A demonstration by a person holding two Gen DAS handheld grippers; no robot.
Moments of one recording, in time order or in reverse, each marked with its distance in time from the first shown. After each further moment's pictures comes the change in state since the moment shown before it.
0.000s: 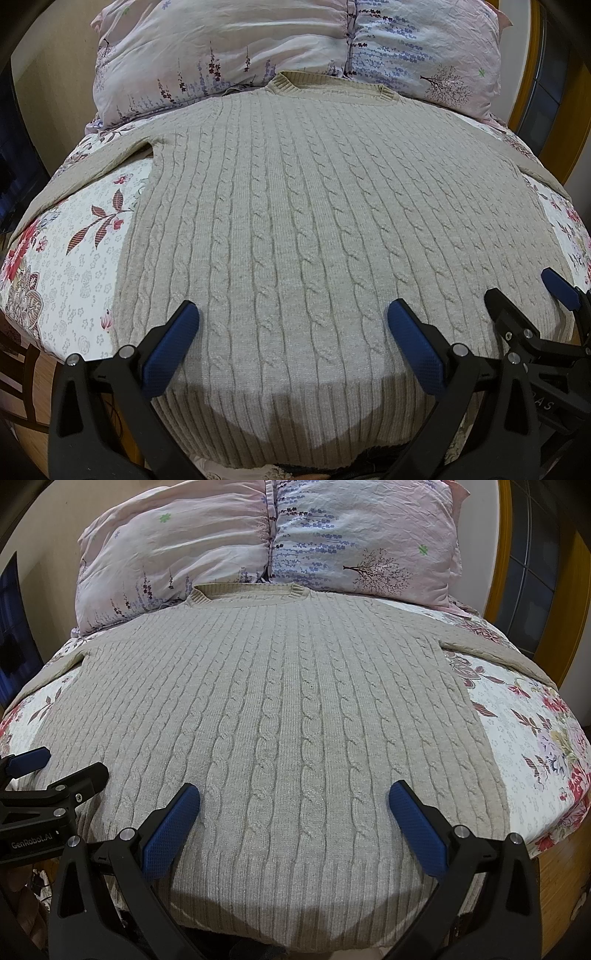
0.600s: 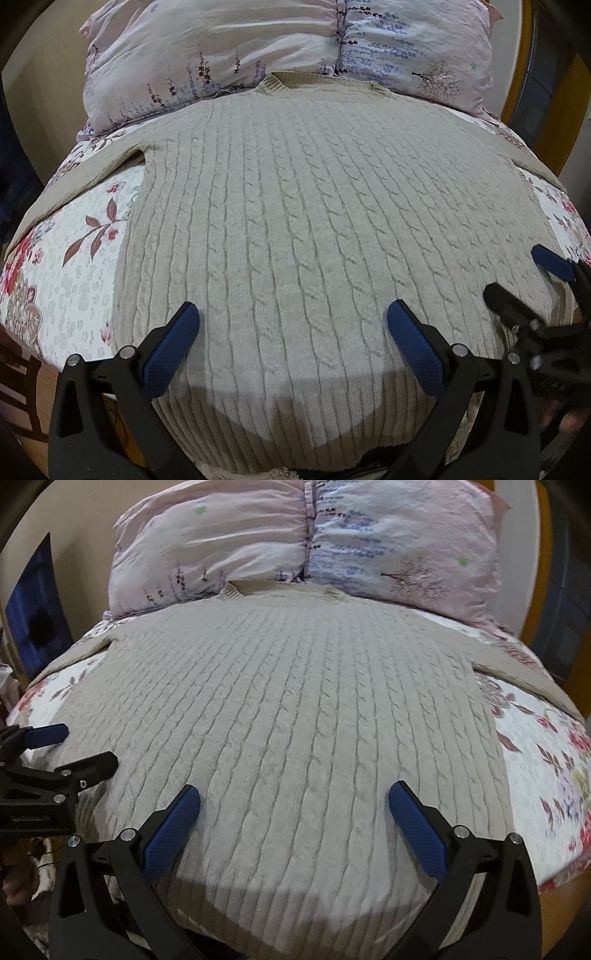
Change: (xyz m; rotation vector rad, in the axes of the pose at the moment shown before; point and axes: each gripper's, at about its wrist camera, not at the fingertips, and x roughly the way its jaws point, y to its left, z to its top) left arm 0.003 0.001 0.008 0.040 0.005 -0.025; right arm 0.012 -0.020 0.018 -0.104 0.019 0.144
